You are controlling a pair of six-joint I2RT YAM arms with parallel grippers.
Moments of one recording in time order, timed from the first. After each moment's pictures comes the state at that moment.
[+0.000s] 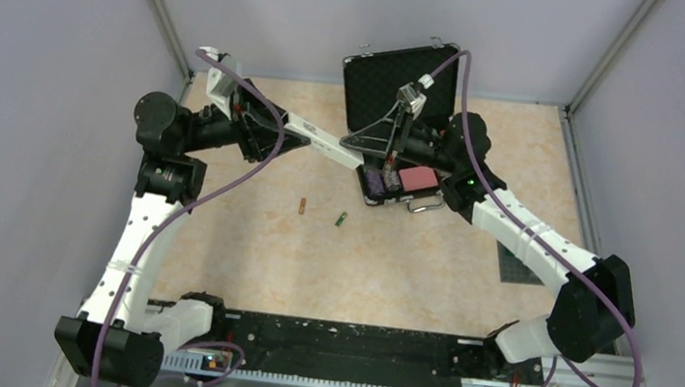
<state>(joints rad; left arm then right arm) -0.10 1.05 1.14 0.33 1.20 -0.53 0.61 1.44 1.14 0.45 -0.78 1.40</state>
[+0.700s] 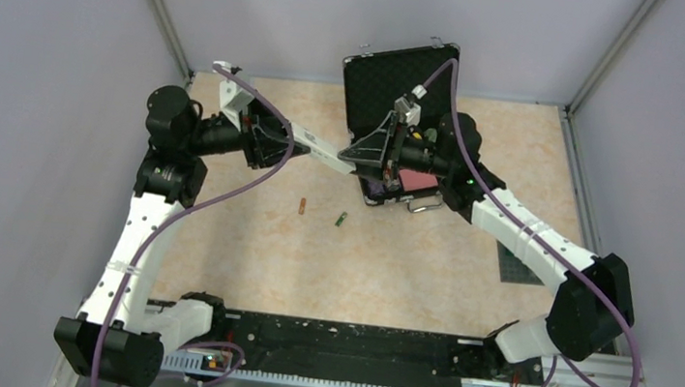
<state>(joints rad) -0.10 1.05 1.15 0.04 1.20 -0.20 0.60 1.44 1.14 0.25 -0.77 1.27</state>
